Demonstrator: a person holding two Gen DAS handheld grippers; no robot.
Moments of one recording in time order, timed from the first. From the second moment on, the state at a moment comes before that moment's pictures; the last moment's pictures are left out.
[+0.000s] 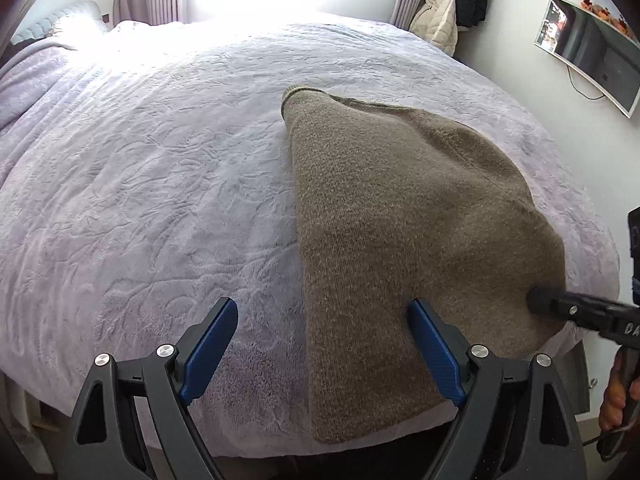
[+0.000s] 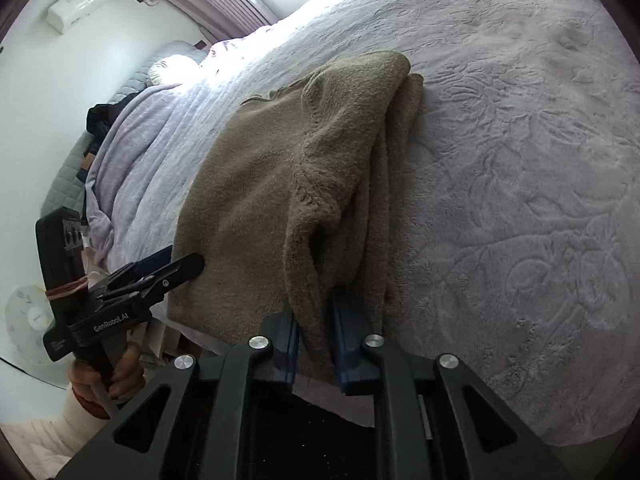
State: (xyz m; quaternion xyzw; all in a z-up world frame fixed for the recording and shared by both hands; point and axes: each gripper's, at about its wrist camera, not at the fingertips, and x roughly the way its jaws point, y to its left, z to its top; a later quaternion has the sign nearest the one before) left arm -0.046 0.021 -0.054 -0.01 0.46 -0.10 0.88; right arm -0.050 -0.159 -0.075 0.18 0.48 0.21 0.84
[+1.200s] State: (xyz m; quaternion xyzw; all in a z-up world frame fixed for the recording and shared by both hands) left arm -0.080 0.012 -0.027 0.00 0.44 -0.02 0.90; right arm -0.072 -0.134 -0.021 0.12 0.43 0.08 0.89
